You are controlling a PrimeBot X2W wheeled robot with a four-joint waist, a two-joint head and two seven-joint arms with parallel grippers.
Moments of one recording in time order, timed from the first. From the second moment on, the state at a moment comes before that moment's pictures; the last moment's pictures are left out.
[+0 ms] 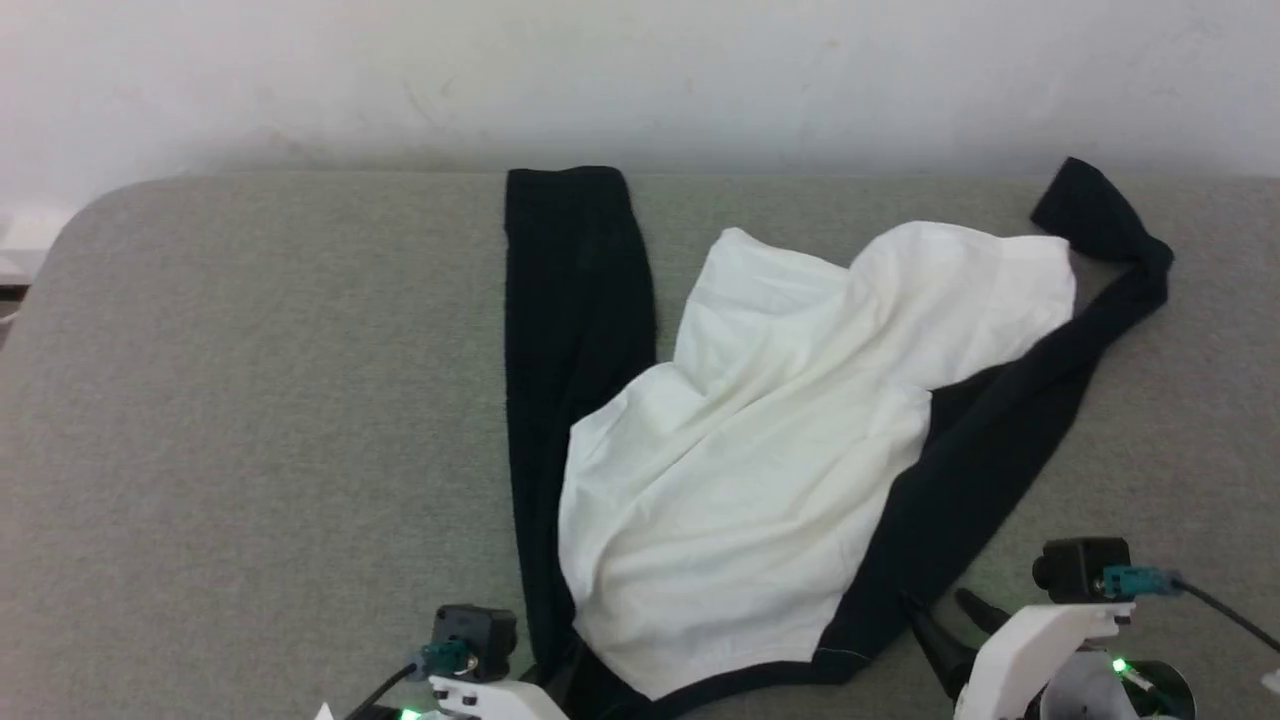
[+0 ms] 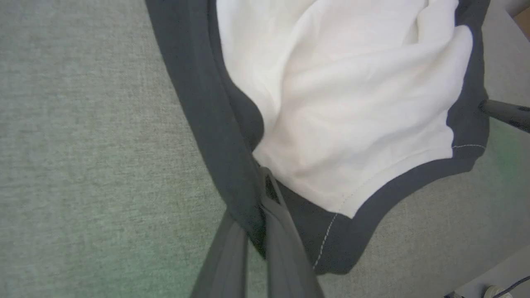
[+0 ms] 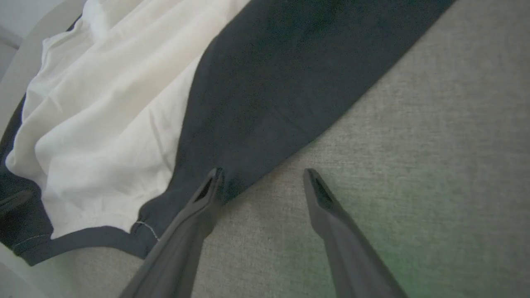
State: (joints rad) left arm -0.01 0.34 -0.62 0.05 -0.60 0.25 0.20; right arm 0.06 -0.08 0.04 0.15 0.41 0.13 0.37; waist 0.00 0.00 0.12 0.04
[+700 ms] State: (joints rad) left arm -0.03 0.31 -0.66 0.05 -0.56 0.23 0.14; right arm -0.03 -0.09 0.06 0.23 0.44 0.13 0.45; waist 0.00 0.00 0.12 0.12
